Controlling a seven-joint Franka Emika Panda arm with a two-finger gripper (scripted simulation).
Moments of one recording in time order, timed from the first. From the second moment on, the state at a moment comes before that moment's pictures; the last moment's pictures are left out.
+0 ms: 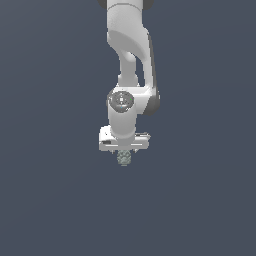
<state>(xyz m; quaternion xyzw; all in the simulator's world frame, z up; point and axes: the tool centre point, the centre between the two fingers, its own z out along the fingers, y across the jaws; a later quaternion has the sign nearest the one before) 0.023 -0.017 0.090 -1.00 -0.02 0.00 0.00</state>
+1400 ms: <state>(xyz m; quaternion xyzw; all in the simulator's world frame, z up) 0.023 -0.017 0.042 -1.00 -0.02 0.00 0.00</state>
